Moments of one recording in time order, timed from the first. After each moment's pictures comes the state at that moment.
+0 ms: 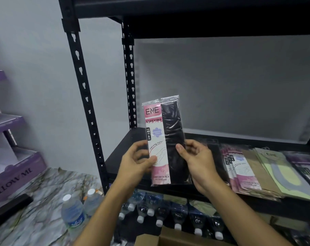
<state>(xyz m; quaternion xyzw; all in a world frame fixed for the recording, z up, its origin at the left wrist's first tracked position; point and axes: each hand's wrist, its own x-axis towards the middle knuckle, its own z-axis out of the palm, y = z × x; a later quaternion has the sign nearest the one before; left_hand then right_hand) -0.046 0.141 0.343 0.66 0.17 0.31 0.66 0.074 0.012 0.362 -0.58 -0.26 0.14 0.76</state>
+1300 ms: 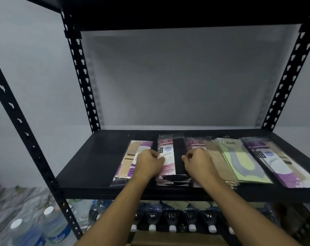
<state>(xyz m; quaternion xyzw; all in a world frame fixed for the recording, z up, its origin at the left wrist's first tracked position) 0.113 0.076 0.319 0.84 0.29 0.18 0.42 0.184 -0.064 0.324 -0.92 -0.21 -0.09 0.33</state>
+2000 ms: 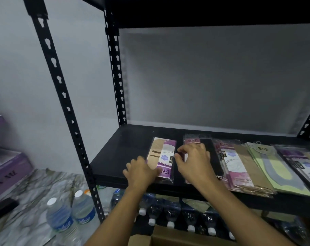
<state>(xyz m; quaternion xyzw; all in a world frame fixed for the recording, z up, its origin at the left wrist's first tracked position) 0.047 0.149 0.277 0.85 0.44 0.16 0.23 0.118 0.003 0.333 -0.87 -0.35 -0.15 0.31</state>
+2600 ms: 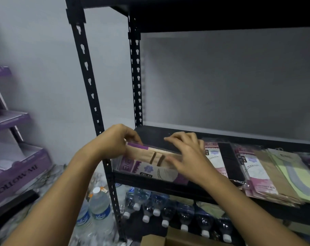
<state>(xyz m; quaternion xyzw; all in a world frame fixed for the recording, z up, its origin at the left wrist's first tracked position) -0.068 0.223 0.420 0.94 0.21 0.12 0.24 0.084 0.041 0.362 -0.78 -0.54 -0.16 0.27</state>
